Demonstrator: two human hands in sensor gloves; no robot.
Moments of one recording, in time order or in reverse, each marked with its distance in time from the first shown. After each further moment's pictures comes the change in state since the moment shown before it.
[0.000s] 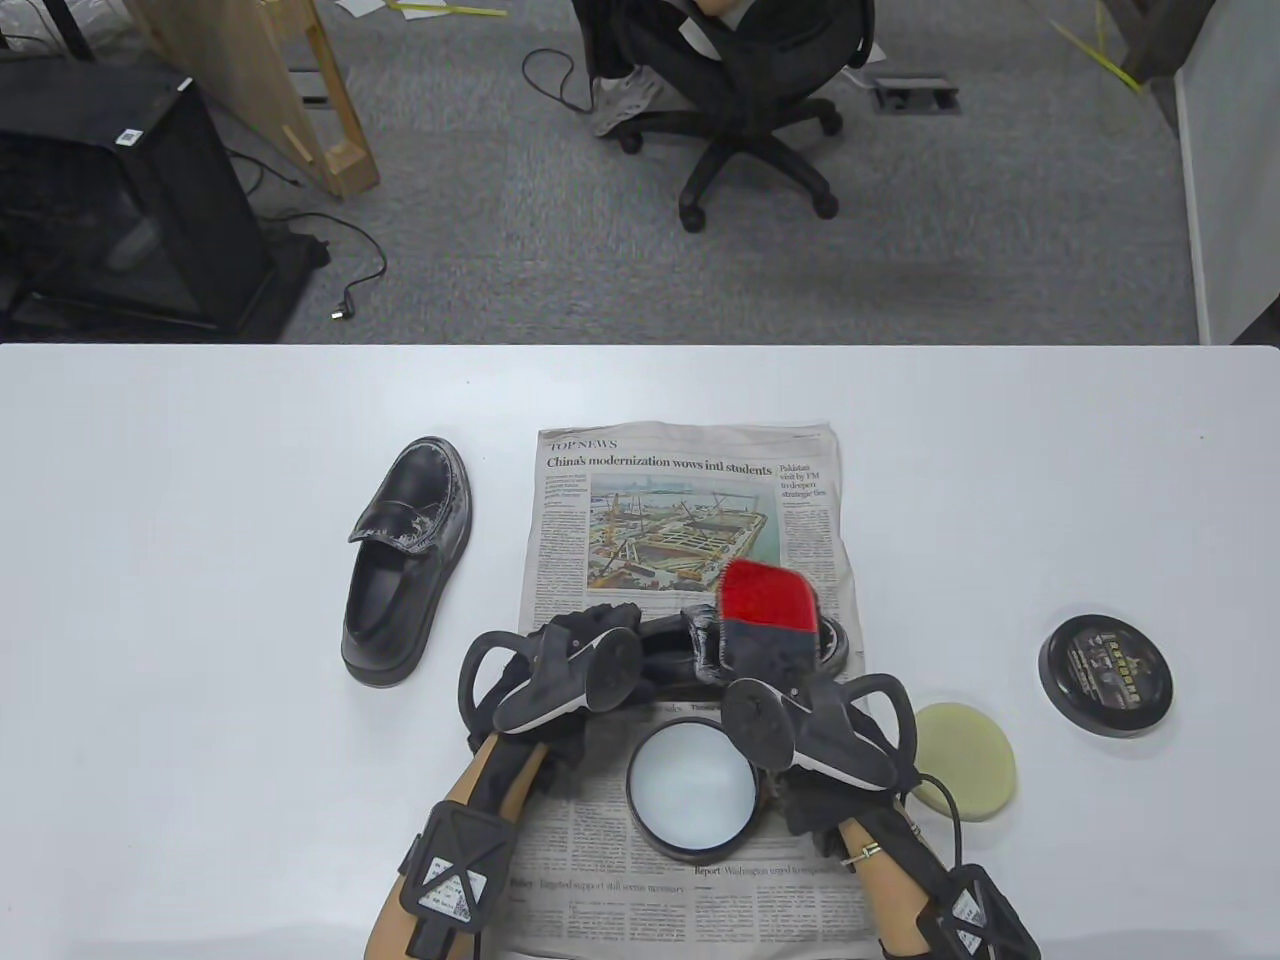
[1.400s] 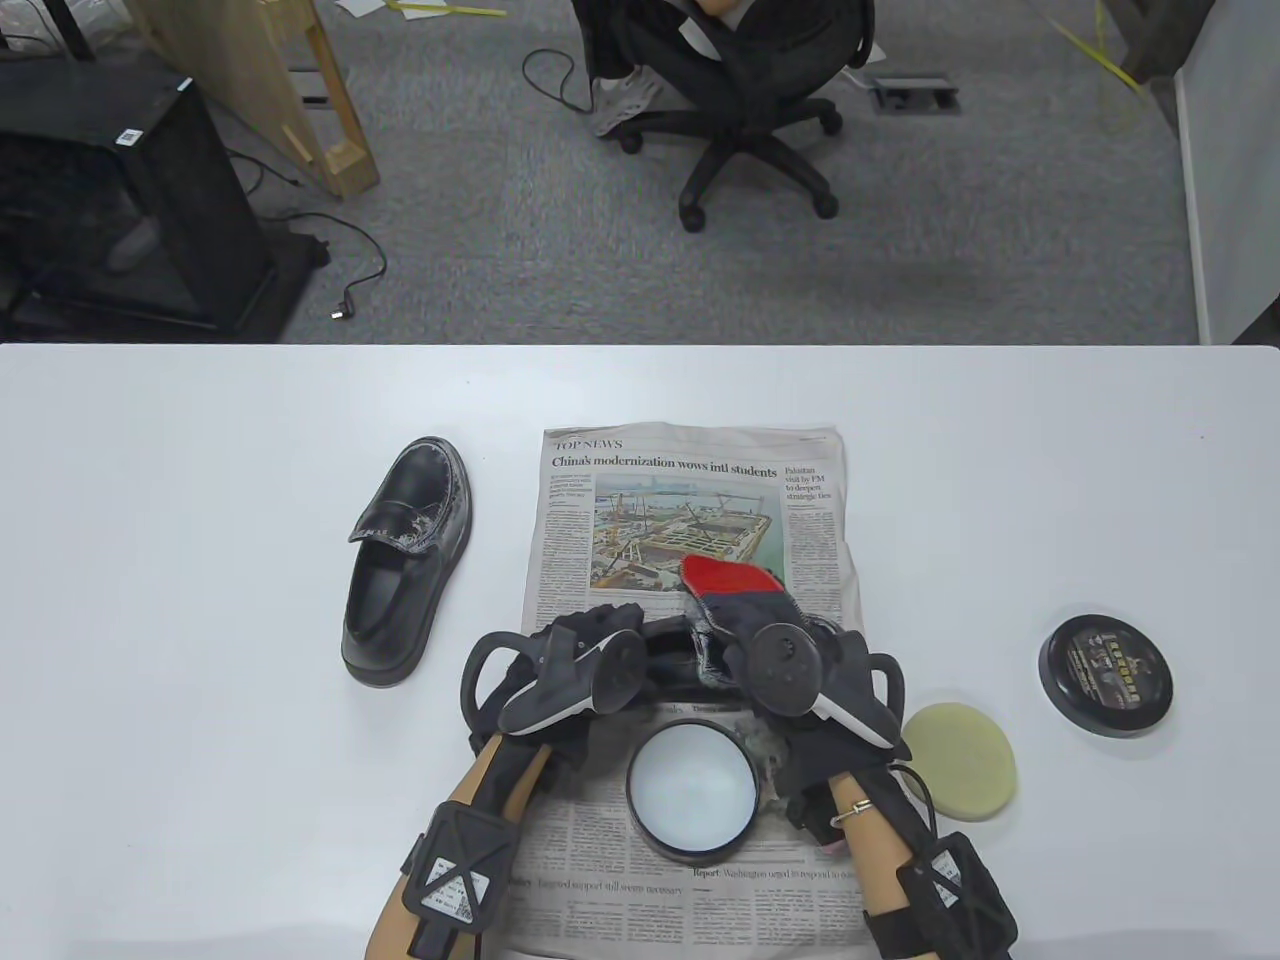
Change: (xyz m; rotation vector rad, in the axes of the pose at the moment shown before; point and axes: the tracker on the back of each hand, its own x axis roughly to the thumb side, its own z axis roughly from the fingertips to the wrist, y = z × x) left_hand 0.004 0.000 0.000 0.001 0.005 -0.032; right_hand -0.049 0.032 -0.025 0.097 0.214 -0.128
